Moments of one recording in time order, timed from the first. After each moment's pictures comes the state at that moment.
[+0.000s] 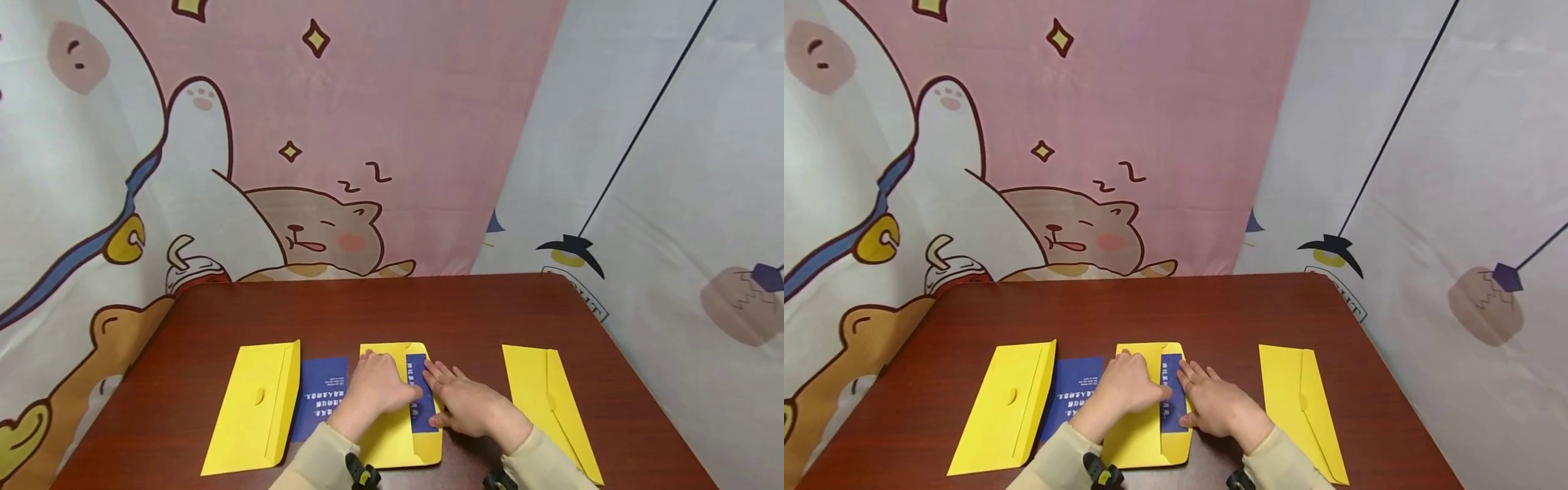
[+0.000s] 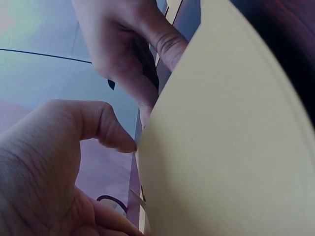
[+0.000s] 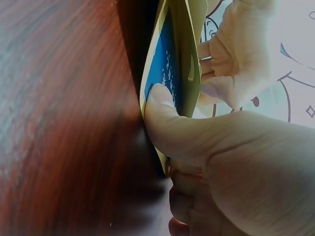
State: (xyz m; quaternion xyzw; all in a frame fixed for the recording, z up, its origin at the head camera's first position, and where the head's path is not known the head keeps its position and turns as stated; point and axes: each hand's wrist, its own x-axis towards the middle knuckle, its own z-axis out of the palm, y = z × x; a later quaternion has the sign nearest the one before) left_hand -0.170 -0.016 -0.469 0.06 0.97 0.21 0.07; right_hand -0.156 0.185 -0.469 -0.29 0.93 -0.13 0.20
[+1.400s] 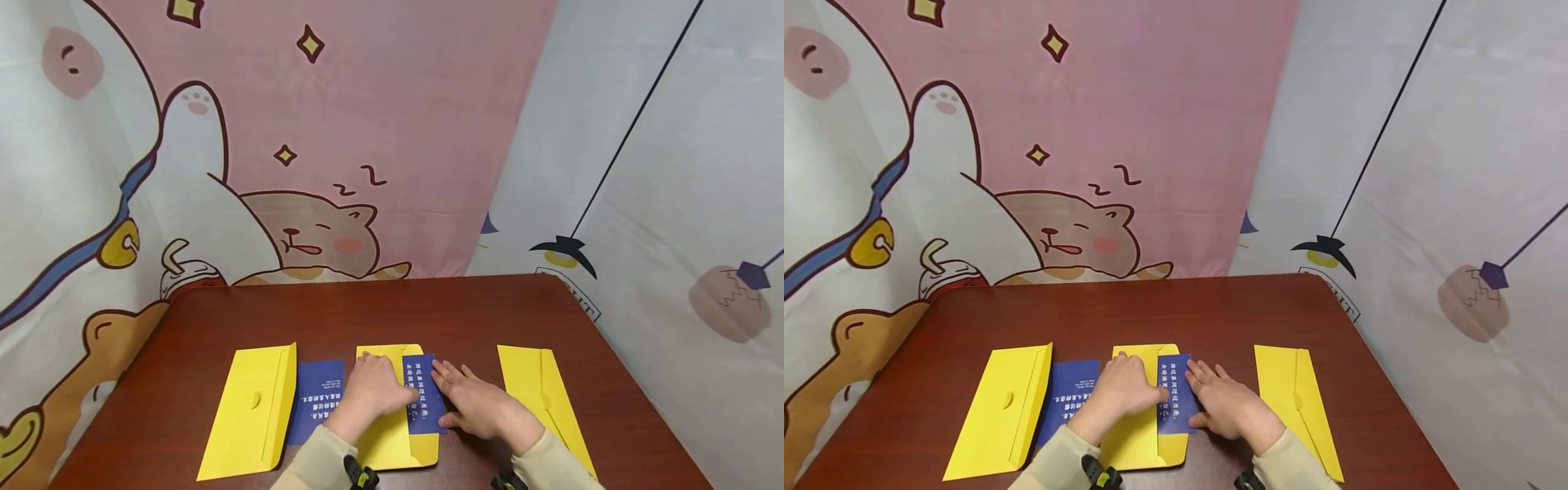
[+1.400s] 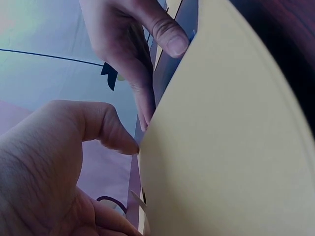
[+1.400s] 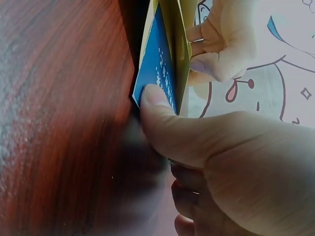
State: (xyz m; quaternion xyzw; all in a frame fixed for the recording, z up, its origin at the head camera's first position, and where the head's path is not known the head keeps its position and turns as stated) left_hand -0.168 -0.015 -0.469 0.07 0.97 0.21 0.06; right_hand -0.151 0.207 -0.465 -0.31 0.93 -0.13 0.16
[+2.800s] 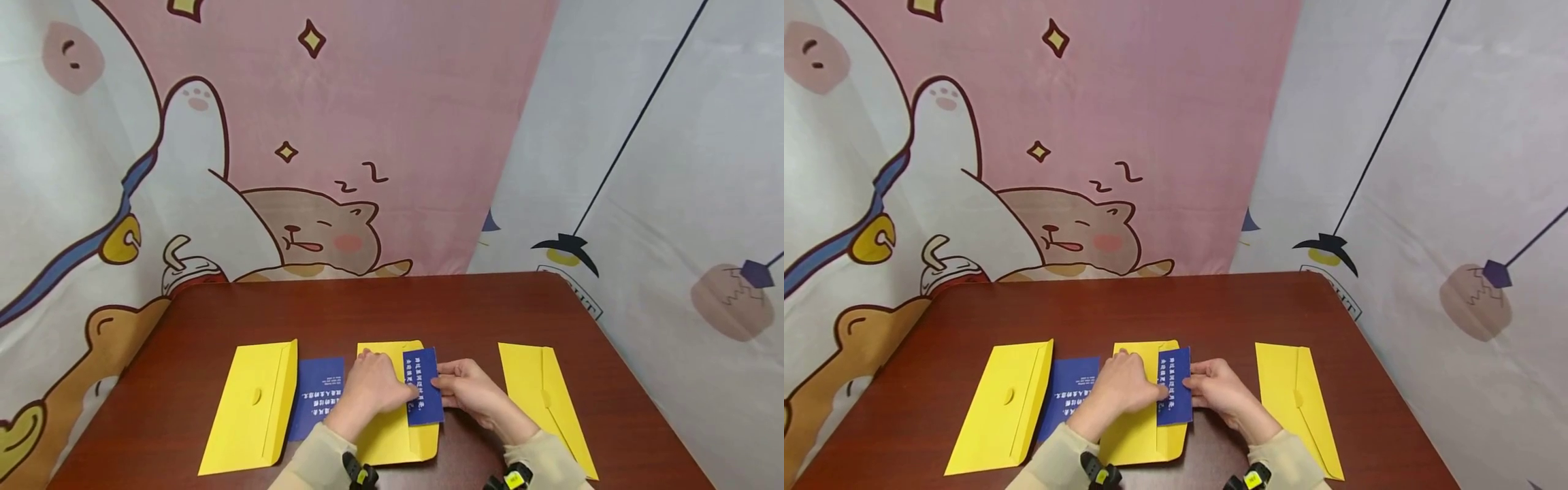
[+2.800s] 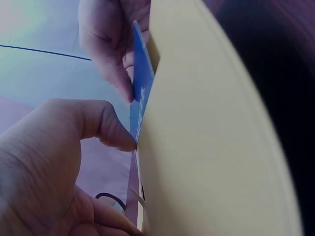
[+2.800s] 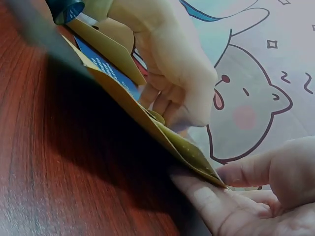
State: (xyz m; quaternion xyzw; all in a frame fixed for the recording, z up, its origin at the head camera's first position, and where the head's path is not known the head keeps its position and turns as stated) left_hand -0.167 -0.017 -0.470 0.07 0.97 0.21 0.05; right_hand -0.166 0.196 -0.493 -0.07 0.65 -0.71 0.26
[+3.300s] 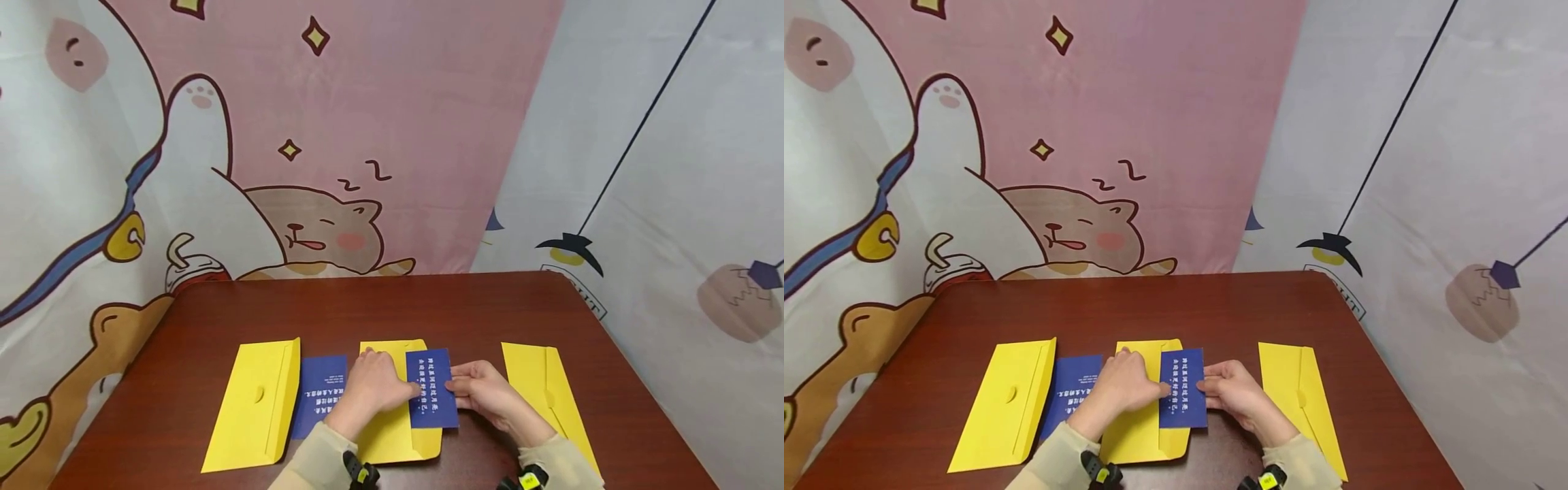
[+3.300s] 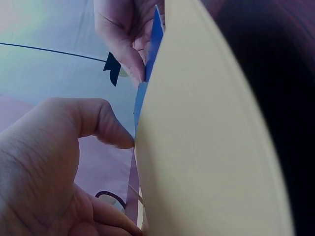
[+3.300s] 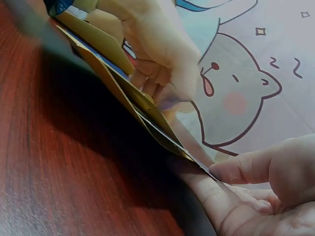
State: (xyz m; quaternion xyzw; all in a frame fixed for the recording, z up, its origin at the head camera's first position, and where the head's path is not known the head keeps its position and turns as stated) left_hand -0.168 -0.018 -0.470 0.06 0.97 0.22 0.05; right_hand -0.165 0.214 -0.497 -0.06 0.63 -0.73 0.25
